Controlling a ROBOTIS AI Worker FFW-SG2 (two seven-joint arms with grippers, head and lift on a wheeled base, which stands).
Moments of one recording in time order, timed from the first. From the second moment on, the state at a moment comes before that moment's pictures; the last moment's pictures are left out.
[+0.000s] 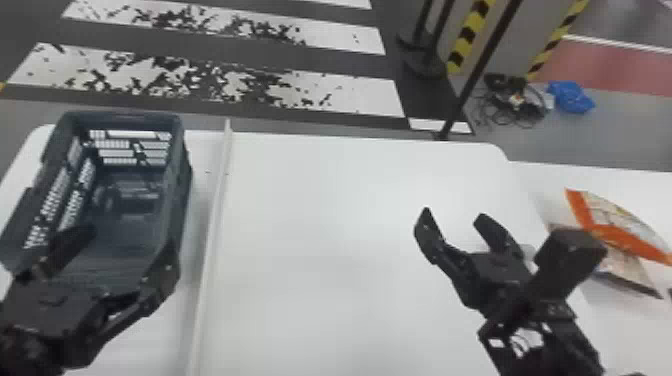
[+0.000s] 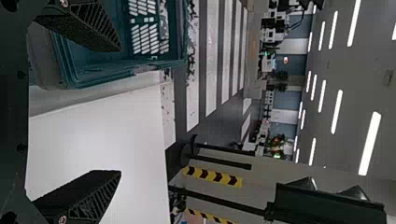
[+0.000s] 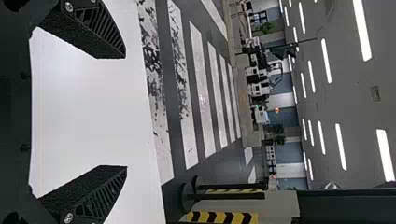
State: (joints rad) left arm 0.78 0.20 0.02 -2.43 0.19 0.33 -0.14; right arm 0.67 -0.26 -0.07 -2.26 -0.42 0.24 -0.10
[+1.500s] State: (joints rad) left arm 1.07 0.20 0.00 -2.47 0.20 0.10 -0.05; right arm 1.03 -0.30 -0.03 -2.32 -0.38 -0.02 -0.09
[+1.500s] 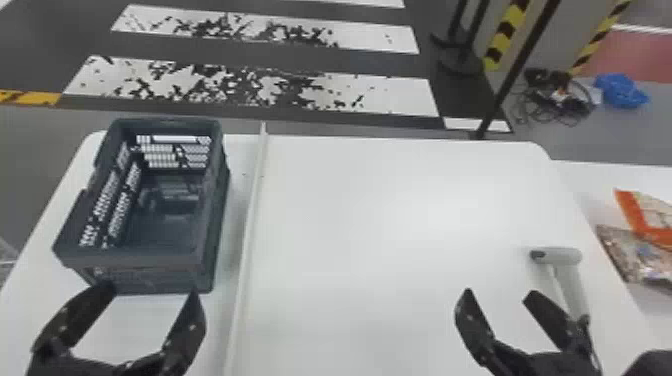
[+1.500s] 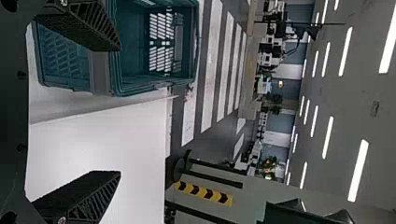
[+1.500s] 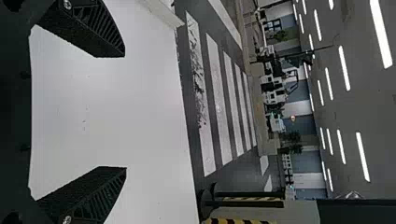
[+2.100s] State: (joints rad) left arm 1.08 0.20 0.00 -2.47 0.21 0.10 -0.08; right arm 1.05 -0.30 -0.06 -2.35 -0.40 -0.04 -0.09
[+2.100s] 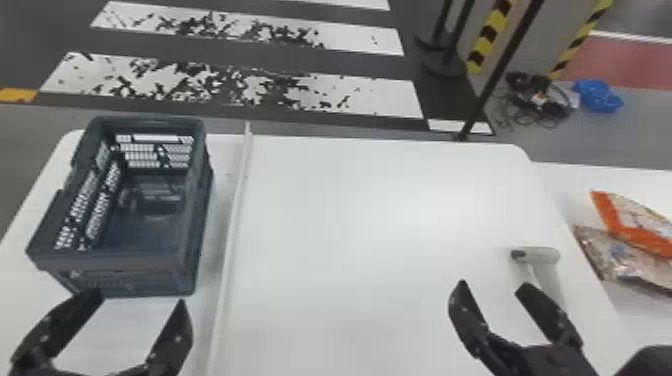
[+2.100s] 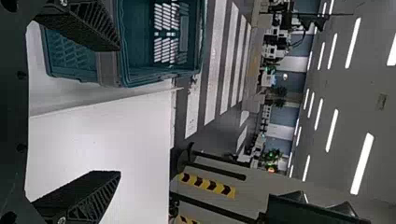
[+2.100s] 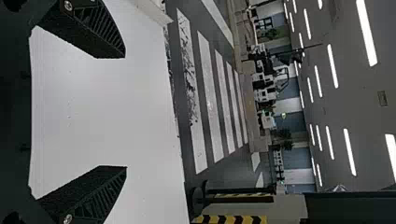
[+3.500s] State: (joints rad) left arm 1.08 0.21 -0.01 -2.45 0.21 0.10 -0.09; right arm 1.07 -0.30 -0.06 -2.37 -0.41 -0.05 -0.09
